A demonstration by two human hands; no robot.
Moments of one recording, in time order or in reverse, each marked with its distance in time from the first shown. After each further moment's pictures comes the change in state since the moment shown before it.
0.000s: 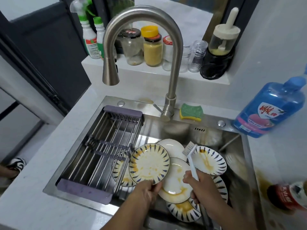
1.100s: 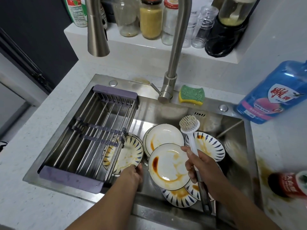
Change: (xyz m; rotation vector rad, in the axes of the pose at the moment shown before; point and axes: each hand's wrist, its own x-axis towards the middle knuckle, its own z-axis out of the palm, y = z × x) left_hand 0.049 0.028 -0.017 -0.168 0.149 0.026; right_hand 0.008 -0.016 -0.012 0.148 -0.188 -0.115
